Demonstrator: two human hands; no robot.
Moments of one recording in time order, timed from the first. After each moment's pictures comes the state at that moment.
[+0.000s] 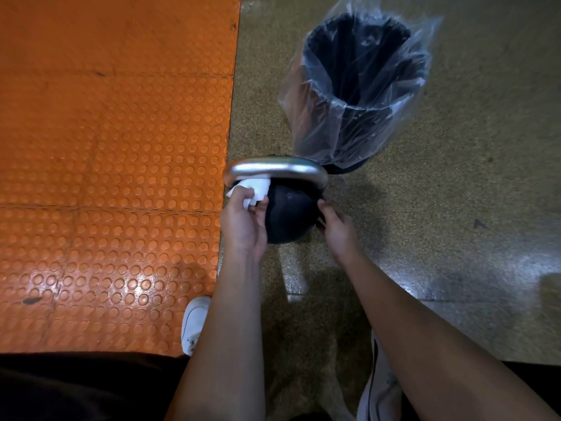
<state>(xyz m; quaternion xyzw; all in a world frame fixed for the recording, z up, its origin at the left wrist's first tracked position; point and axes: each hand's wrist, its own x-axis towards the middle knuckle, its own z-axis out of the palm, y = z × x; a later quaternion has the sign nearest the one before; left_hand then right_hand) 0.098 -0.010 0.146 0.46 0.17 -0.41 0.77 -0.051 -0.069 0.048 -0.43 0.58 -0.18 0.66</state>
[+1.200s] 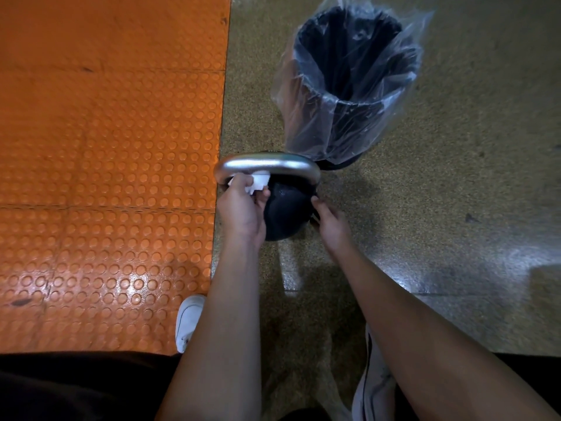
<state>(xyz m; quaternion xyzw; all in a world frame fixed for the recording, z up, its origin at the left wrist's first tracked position) 0.096 -0.025 0.154 0.52 0.17 -0.40 0.73 -0.052 -0.069 0.051 -0.44 0.59 -0.17 0.65</state>
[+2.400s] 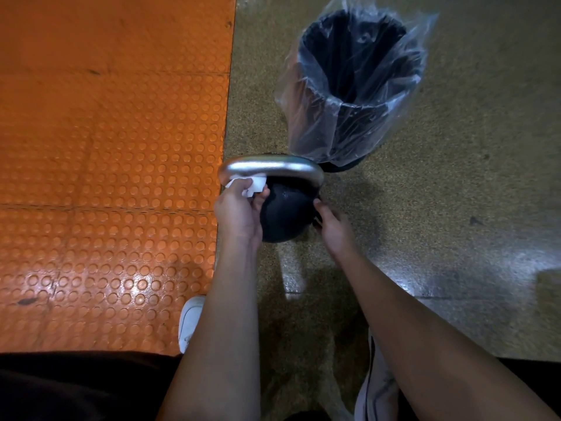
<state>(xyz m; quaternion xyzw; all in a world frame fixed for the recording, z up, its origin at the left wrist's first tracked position) 0.101 -0.021 0.157 0.55 0.15 -0.38 0.73 -0.054 -0.070 0.056 -0.44 0.58 -0.17 0.67</state>
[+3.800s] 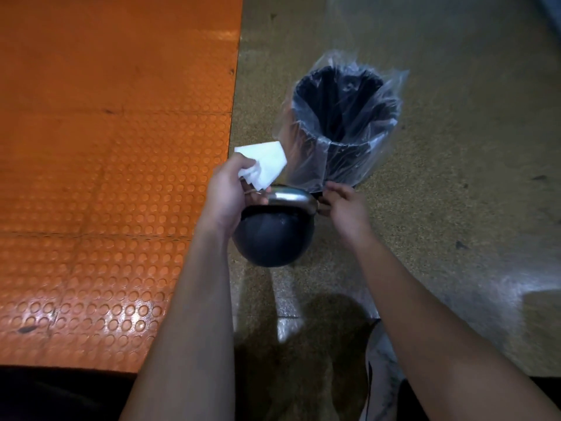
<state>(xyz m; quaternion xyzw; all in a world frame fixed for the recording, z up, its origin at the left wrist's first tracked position) 0.138 -0.043 0.231 0.60 -0.13 -0.47 0.63 -0.041 -0.140 0.119 -0.48 0.58 -0.26 0.61</state>
